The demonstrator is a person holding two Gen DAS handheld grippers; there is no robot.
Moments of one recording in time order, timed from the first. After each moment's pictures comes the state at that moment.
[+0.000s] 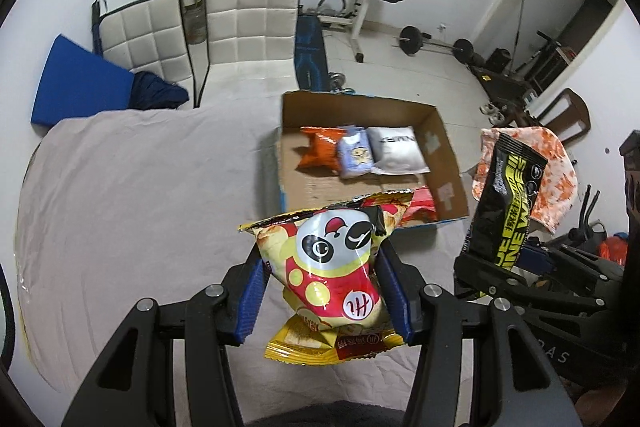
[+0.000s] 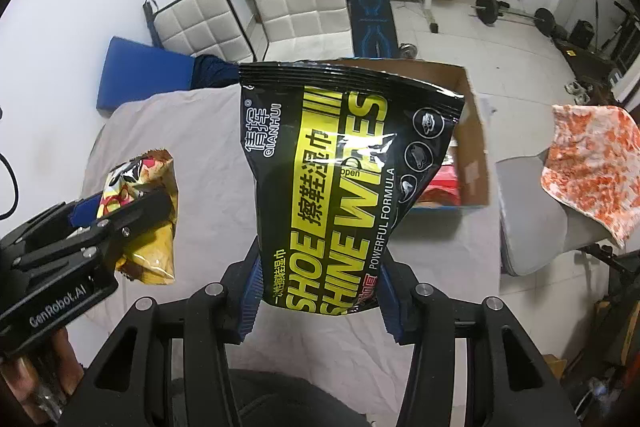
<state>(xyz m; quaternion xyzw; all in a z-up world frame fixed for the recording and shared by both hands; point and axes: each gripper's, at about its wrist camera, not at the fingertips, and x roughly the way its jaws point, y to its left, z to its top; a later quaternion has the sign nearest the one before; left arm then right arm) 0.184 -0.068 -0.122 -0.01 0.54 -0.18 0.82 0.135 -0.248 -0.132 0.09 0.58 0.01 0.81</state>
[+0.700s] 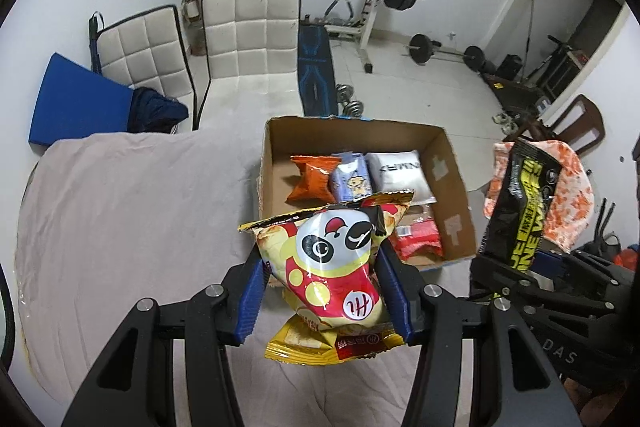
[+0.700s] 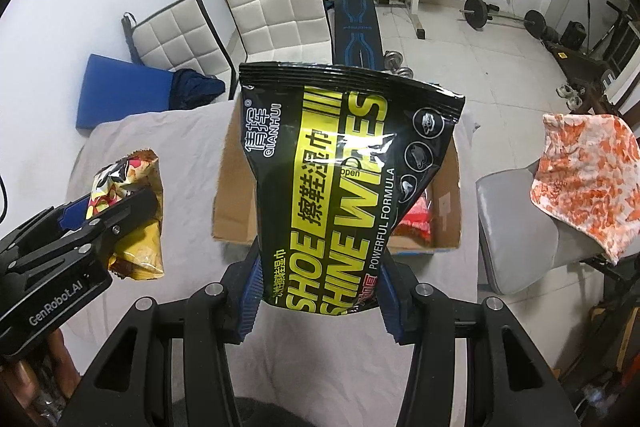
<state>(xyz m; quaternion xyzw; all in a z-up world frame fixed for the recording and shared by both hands) 0.239 -0.121 -0.151 0.00 0.53 -0.15 0.84 0.174 -0.311 -0.140 0.09 0.56 -0.01 0.82</state>
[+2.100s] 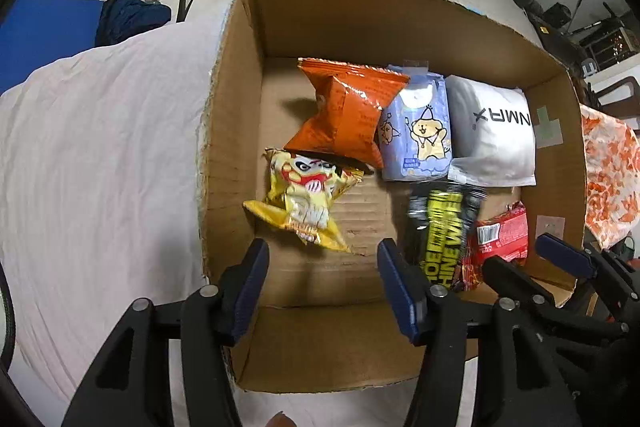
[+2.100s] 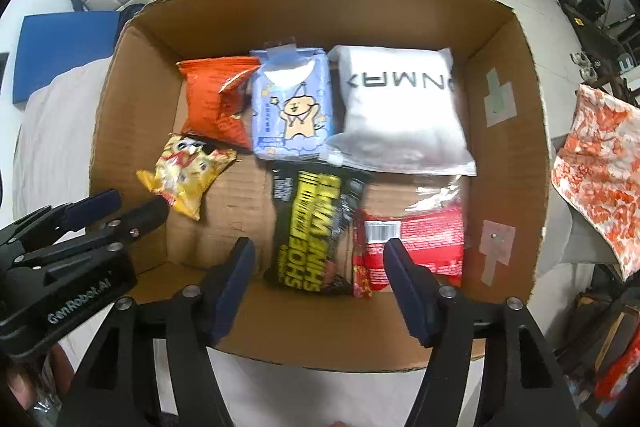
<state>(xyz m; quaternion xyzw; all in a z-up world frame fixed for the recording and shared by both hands) 0.343 -0.159 -0.331 0.01 0.67 -0.11 0.73 0.325 -0.333 -0.346 0.06 0.68 -0.01 0.73</state>
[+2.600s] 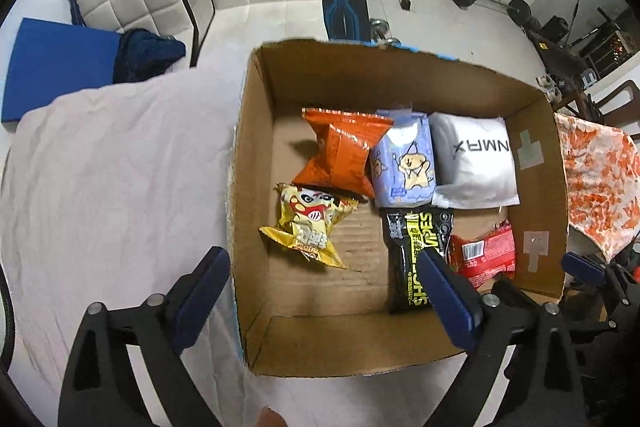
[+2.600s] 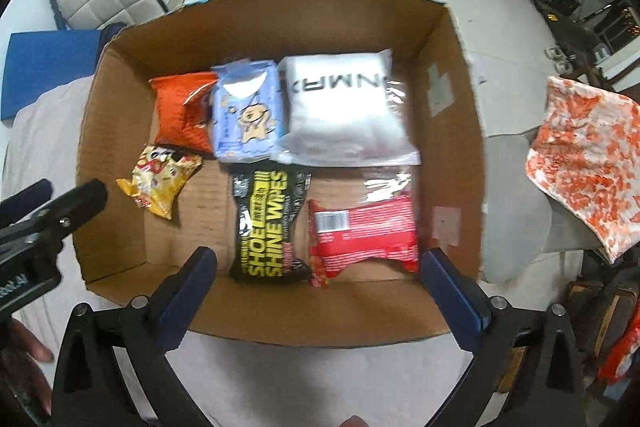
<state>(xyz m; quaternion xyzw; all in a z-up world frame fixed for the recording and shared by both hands) 0.339 -0.167 -0.286 0.03 0.63 -0.10 0.77 0.302 -0.356 -0.324 0.06 0.67 -0.06 0.74</state>
